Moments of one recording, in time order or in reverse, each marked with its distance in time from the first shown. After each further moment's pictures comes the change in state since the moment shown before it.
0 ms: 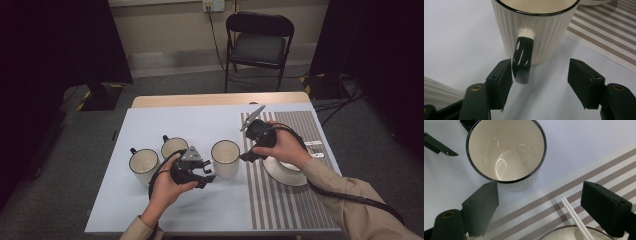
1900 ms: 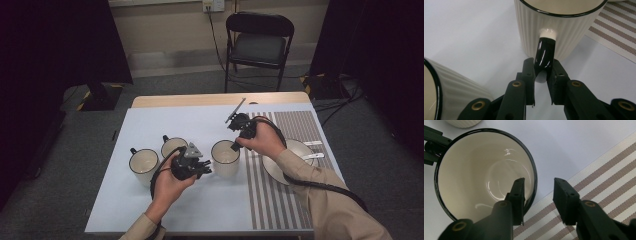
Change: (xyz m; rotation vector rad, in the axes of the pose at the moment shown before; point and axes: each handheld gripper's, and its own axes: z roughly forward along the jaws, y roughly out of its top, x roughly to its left) left arm 0.004 0.007 -0.001 0.042 0.111 -0.008; right arm -0.008 0.041 0.036 0.160 -0.021 0.164
